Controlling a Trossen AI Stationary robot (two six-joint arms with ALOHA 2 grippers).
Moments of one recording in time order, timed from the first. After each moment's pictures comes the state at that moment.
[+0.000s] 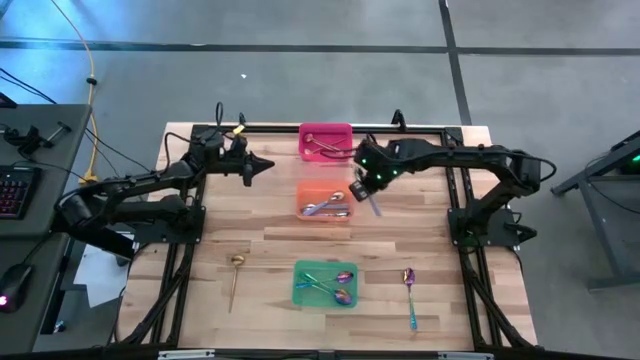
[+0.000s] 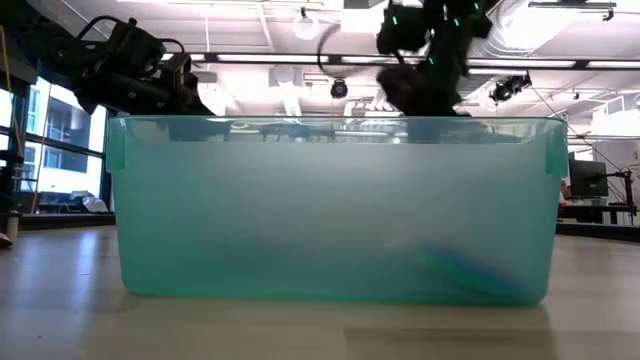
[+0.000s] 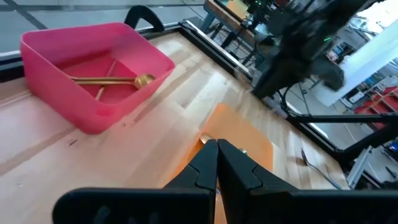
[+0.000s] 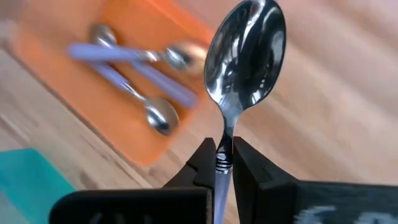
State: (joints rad) left arm 0.76 1.02 0.32 0.39 0.56 -0.41; right arm -0.28 1.57 1.18 -0.83 -0.09 0.67
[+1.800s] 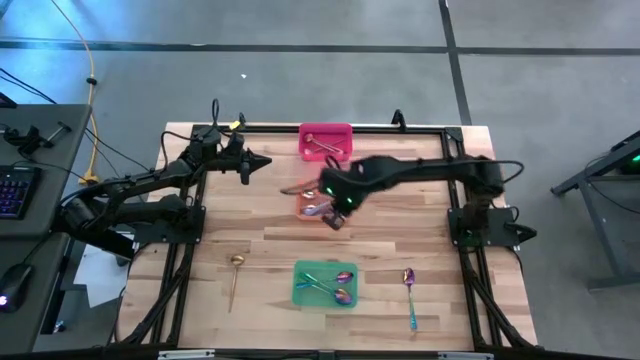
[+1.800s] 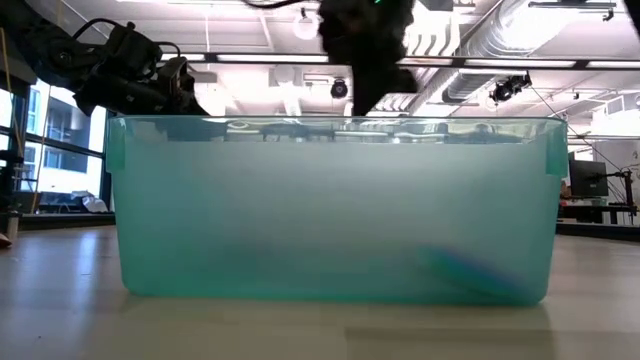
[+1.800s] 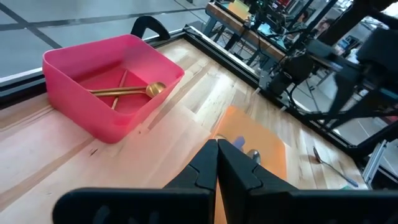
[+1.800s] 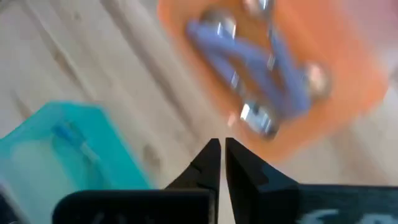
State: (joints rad) left arm 0.83 1.02 0.32 0.39 0.61 -0.32; right arm -0.03 1.88 1.71 -1.06 -0.03 0.58
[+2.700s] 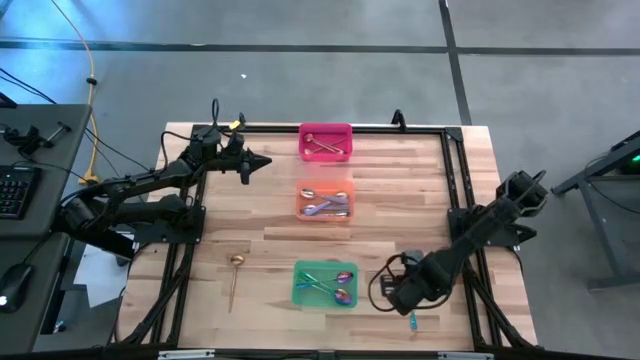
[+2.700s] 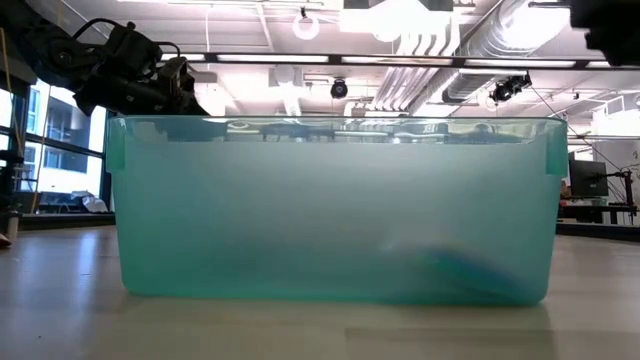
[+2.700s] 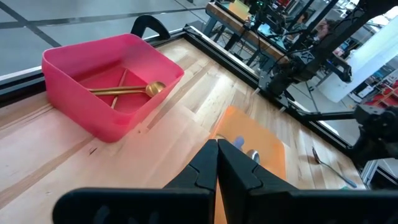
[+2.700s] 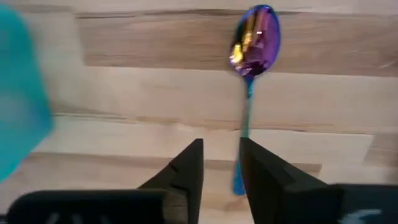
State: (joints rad) left arm 0.83 1.02 0.32 0.39 0.61 -0.33; right arm 0.70 1.64 1.15 -0.95 -0.04 2.24
